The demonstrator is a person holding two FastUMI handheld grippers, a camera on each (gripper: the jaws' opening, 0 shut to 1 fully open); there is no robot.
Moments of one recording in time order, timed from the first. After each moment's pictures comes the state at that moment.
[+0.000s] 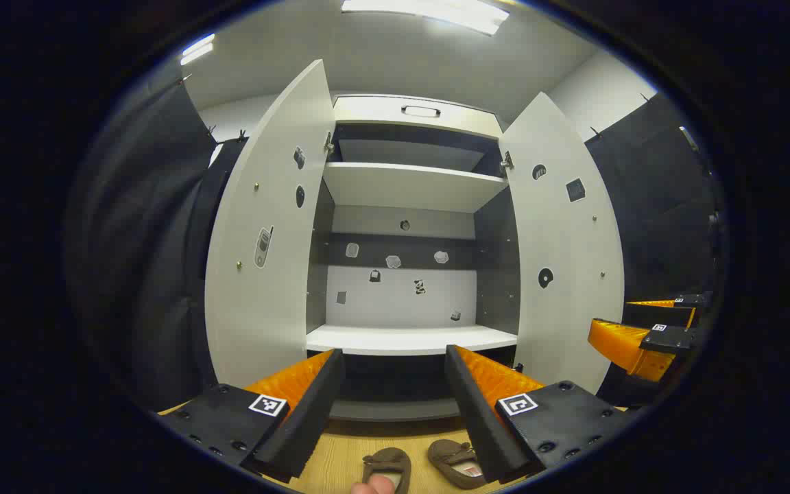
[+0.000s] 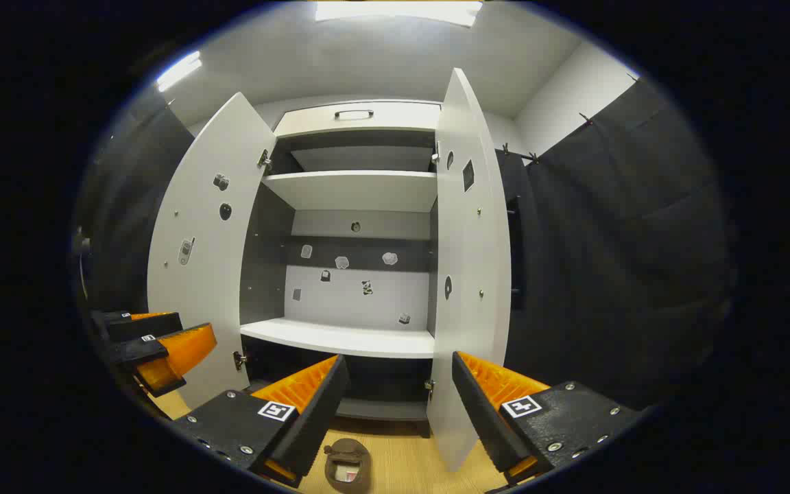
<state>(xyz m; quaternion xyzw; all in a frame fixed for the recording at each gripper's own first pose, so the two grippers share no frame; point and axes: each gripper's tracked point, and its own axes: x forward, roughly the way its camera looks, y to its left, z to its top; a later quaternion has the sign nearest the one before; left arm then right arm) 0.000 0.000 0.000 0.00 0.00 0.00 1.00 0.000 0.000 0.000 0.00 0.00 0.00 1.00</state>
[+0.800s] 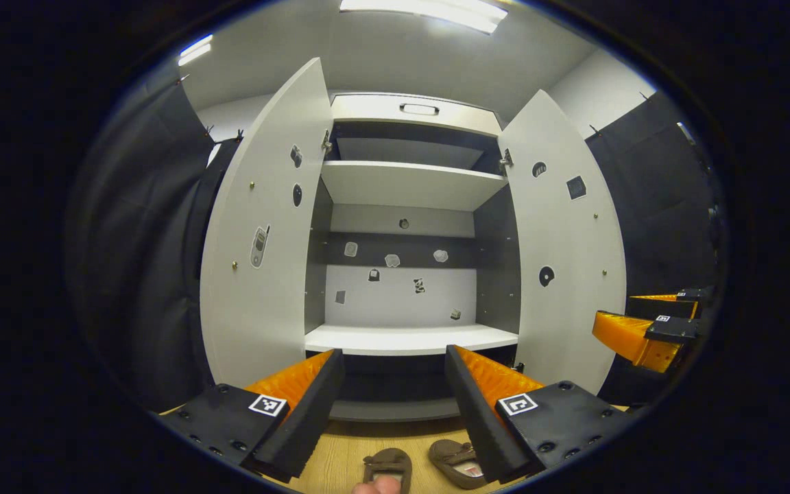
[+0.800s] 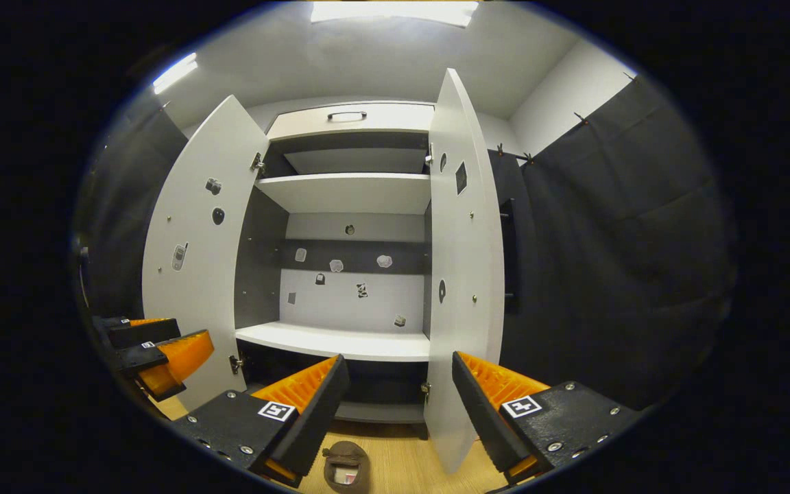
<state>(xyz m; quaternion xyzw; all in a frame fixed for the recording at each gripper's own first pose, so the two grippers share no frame) 0.004 0.001 0.000 0.00 0.00 0.00 1.00 0.006 -0.006 0.003 0.00 0.00 -0.01 1.00</state>
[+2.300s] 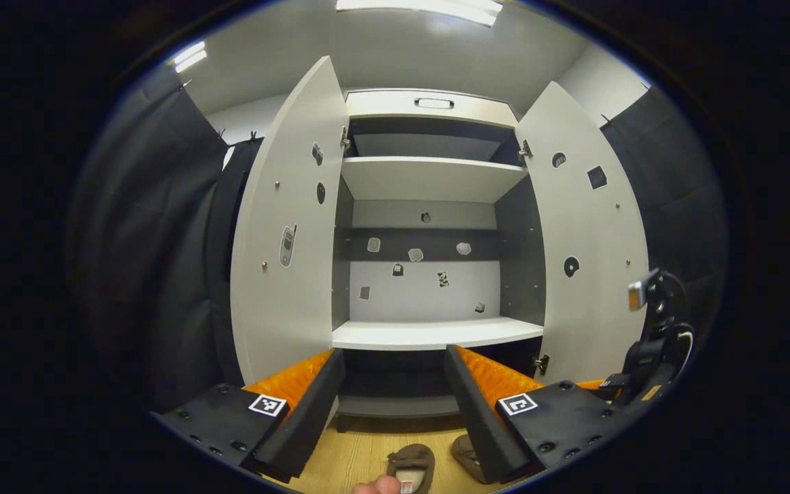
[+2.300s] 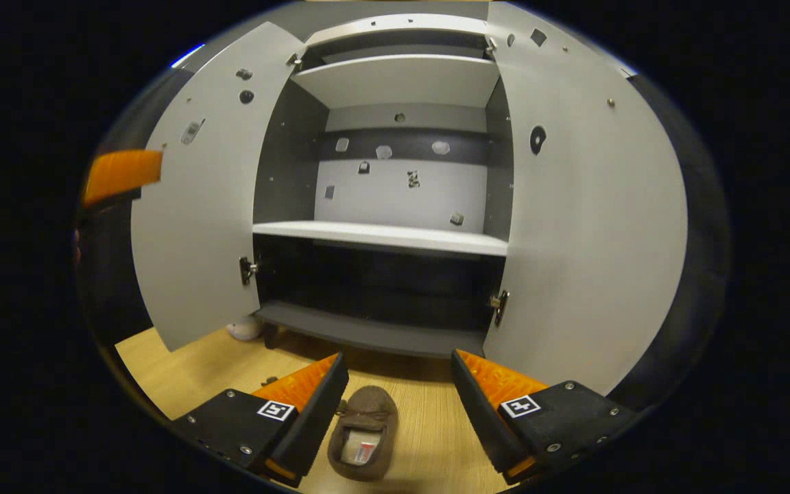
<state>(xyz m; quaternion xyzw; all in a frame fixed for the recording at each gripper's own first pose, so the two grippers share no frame) -0.001 0.030 -0.005 0.02 0.02 0.05 1.00 0.064 0.059 -0.226 -0.03 0.20 0.08 0.98</state>
